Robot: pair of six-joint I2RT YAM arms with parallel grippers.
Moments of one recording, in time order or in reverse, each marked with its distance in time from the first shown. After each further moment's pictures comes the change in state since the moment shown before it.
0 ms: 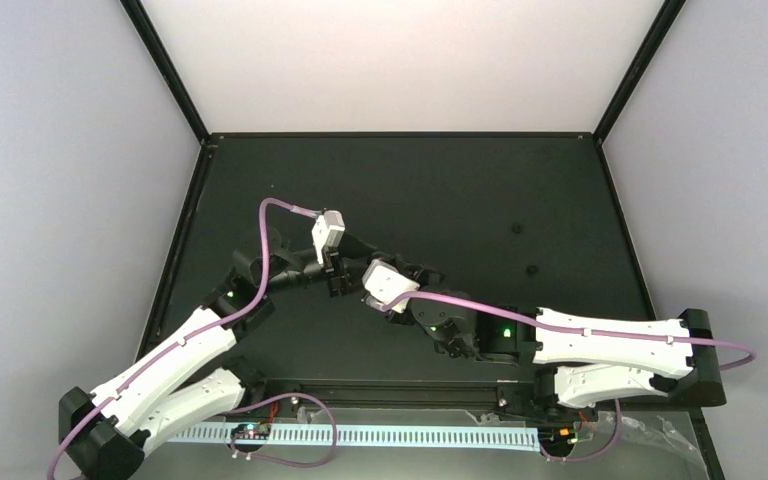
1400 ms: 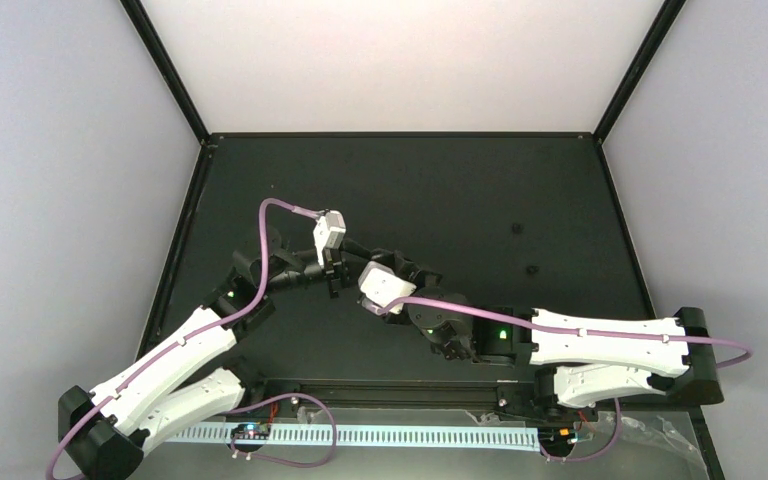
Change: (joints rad) left arm -0.010 0.002 0.006 0.013 0.031 -0.007; right arm 0.013 0.019 0.002 0.032 0.043 -0.049
